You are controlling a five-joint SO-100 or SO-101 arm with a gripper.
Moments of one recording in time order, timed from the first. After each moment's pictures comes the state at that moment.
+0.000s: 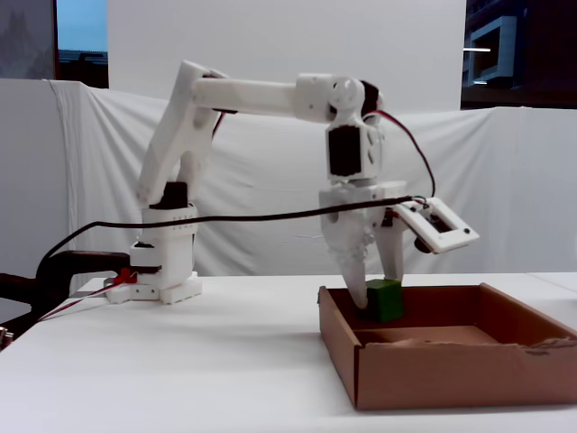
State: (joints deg) arm -54.2 64.2 70.2 67.1 -48.5
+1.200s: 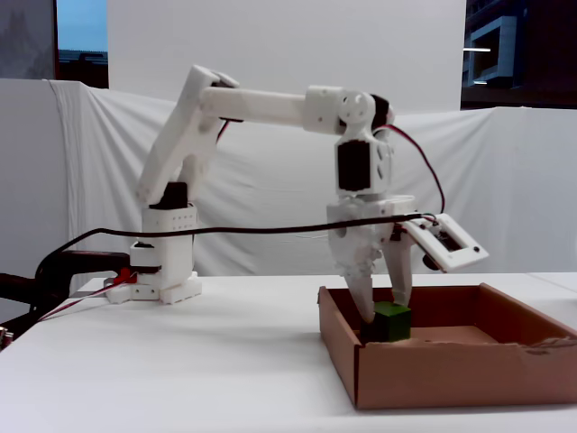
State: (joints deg) arm -54.0 58.7 65.2 67.1 -48.5
